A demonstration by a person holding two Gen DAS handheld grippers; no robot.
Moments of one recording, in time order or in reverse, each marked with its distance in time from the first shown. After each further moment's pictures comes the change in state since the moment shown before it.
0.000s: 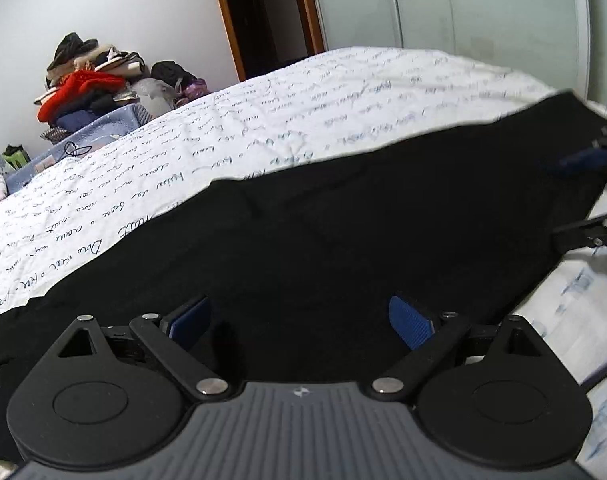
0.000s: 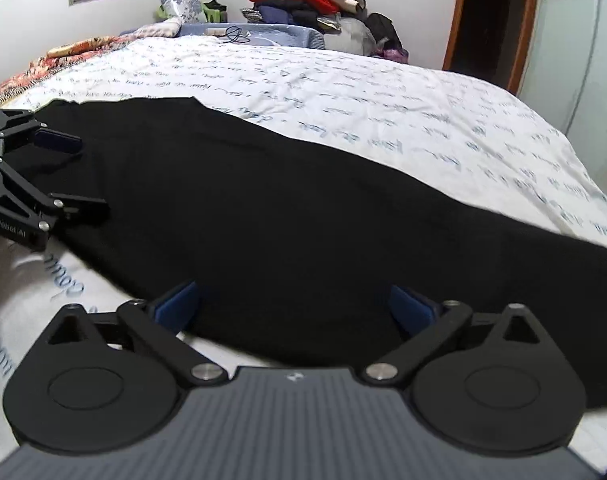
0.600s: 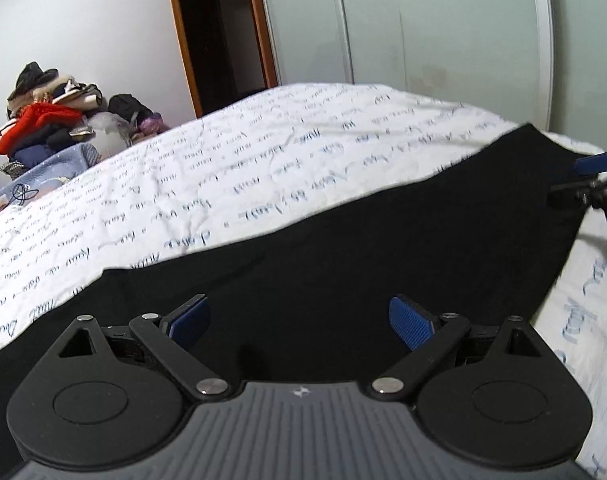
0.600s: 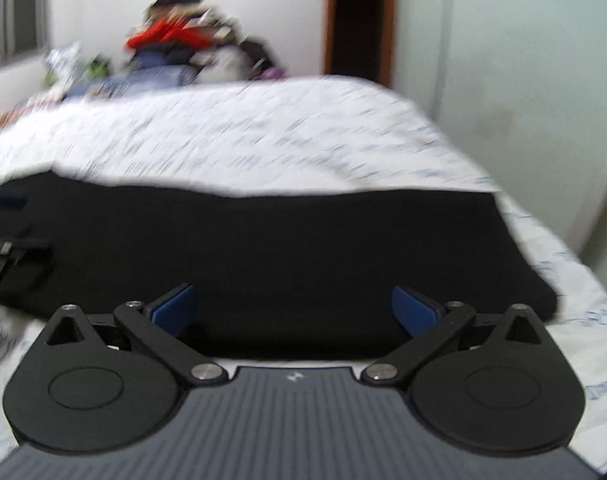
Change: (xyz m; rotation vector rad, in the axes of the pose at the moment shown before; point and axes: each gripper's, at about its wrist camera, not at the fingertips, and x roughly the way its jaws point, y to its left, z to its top) left arm 0.033 -0.065 0.048 0.045 -0.095 -0.096; right arm -0.051 -0.110 -0.032 0.267 -0.129 -0.283
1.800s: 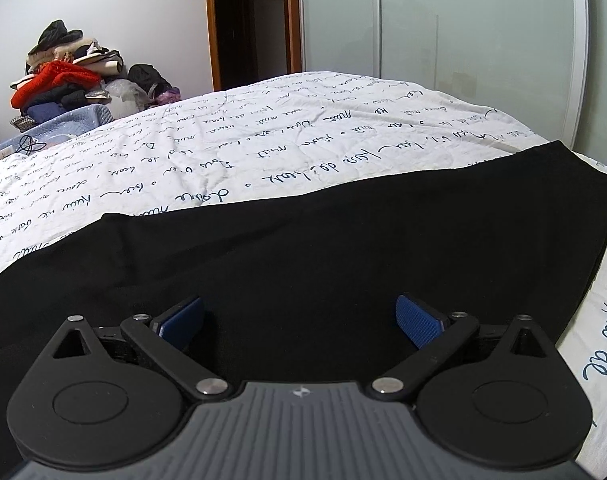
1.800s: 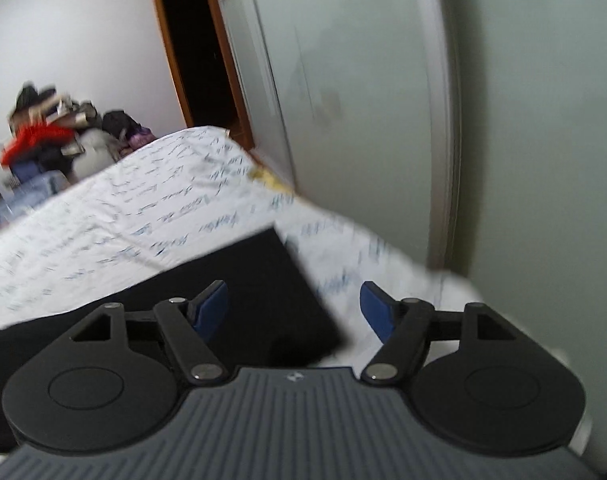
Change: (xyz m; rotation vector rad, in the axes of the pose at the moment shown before) left arm 0.025 0.016 -0.026 -0.131 0.017 -0.004; right arm -0.023 -0.119 0.007 0.434 -0.059 -0.210
